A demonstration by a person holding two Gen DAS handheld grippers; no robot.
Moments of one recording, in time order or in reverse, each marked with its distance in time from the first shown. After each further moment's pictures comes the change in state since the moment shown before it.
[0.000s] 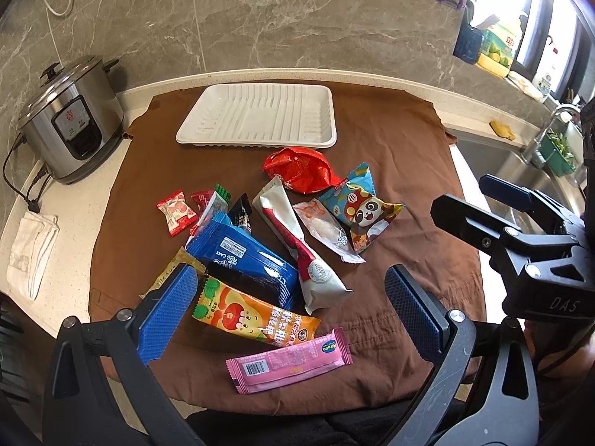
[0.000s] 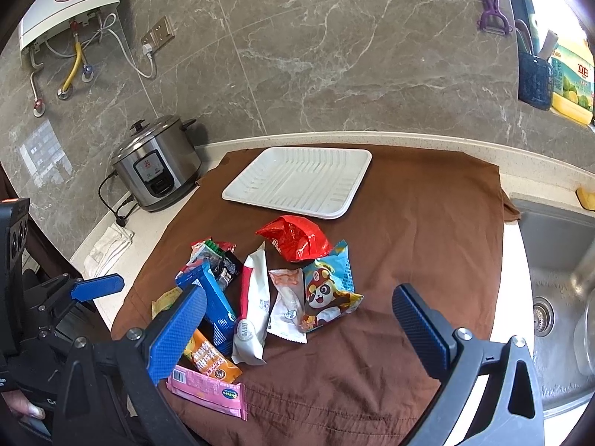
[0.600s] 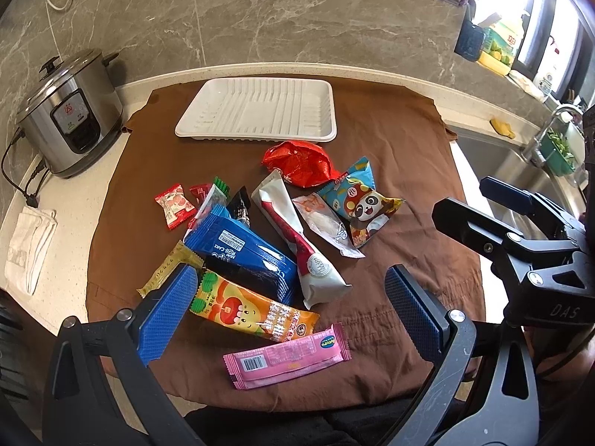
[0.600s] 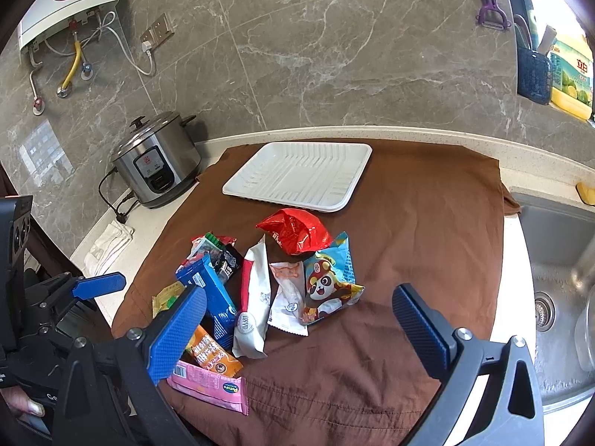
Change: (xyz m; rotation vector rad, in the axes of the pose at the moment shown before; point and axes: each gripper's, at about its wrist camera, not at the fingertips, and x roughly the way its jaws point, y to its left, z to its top) left arm 0.004 0.000 -0.005 -0.006 0.012 -0.005; right arm 0.000 0.000 -0.002 0.002 0.011 0.005
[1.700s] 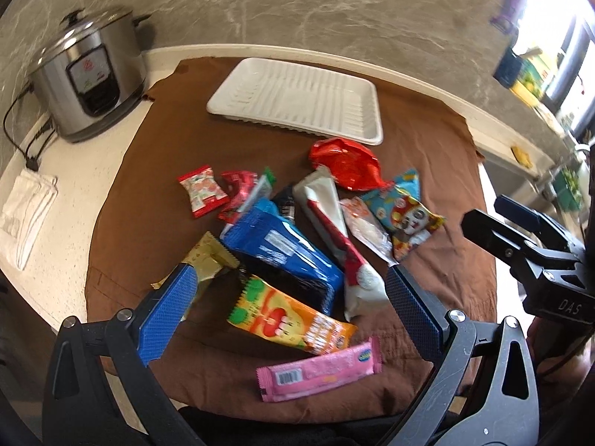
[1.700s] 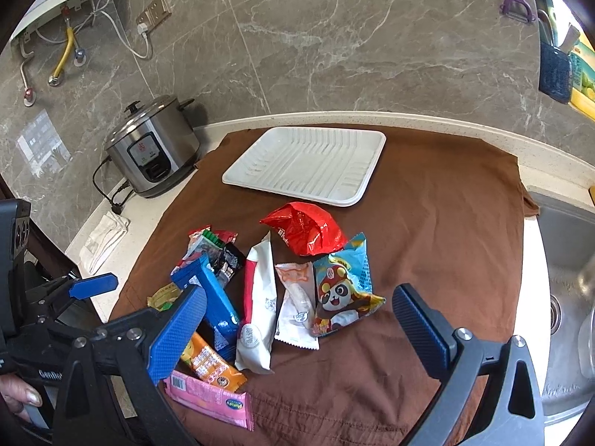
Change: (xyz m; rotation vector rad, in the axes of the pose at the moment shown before) left arm 0.028 0.070 0.008 -0.155 0.041 -0.010; right arm 0.044 0.011 0.017 -0.016 0.079 -0.007
